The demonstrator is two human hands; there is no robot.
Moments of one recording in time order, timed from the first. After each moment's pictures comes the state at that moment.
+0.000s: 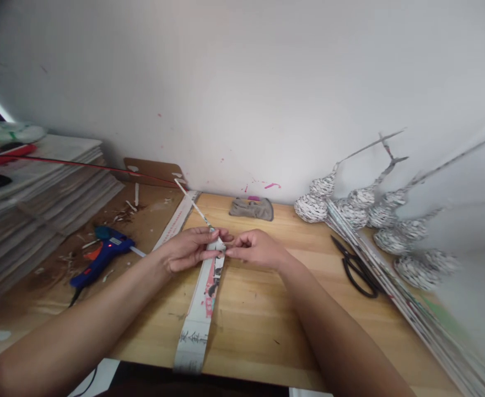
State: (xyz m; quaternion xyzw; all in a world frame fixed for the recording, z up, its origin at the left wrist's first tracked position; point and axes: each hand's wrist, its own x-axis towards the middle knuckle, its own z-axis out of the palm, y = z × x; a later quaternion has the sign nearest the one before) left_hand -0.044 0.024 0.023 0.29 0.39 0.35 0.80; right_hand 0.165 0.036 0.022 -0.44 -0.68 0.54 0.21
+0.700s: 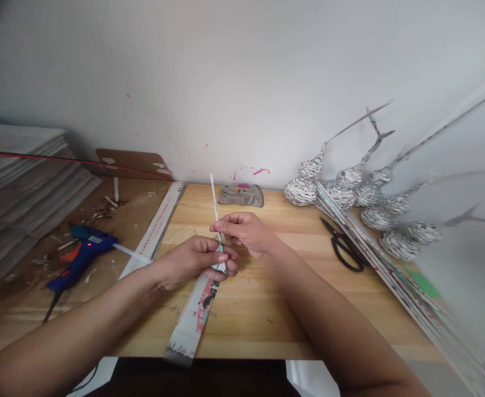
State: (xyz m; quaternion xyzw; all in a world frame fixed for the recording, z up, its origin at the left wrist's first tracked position) left_hand -0.017 -0.014 0.013 0.45 0.32 0.24 0.80; right_hand 0.152 0.025 0.035 -0.40 -0.50 0.69 0.34
